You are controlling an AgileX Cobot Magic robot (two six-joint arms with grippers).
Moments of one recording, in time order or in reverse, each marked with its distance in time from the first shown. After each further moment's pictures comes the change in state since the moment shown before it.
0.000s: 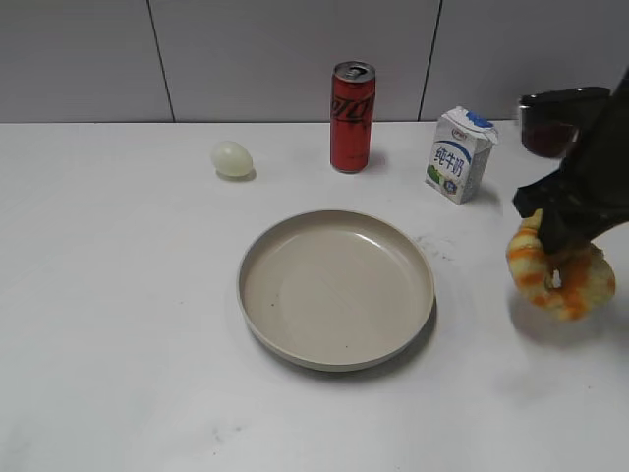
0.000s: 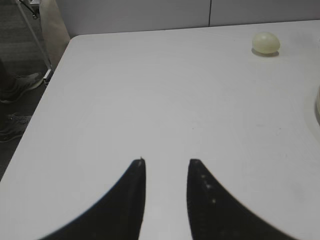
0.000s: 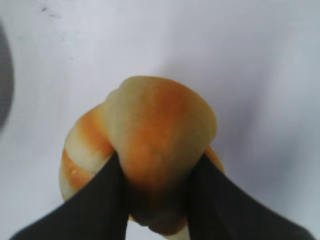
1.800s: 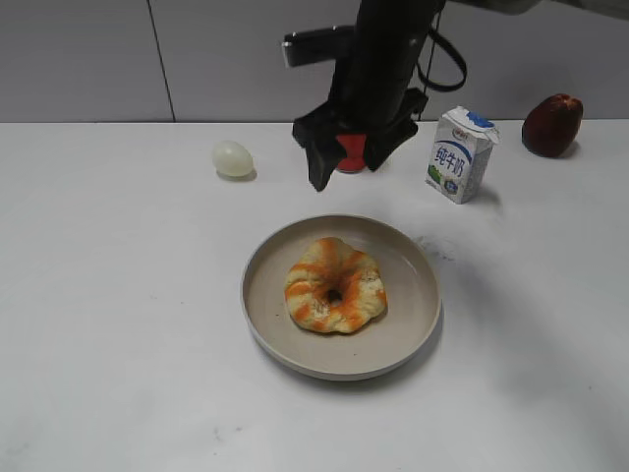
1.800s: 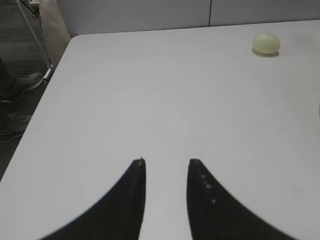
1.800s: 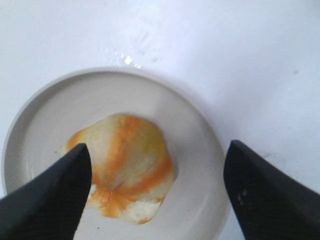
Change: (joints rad) left arm 0.000 0.000 0.000 0.000 0.000 0.000; right arm 0.312 0.465 -0.841 0.124 0.310 -0.038
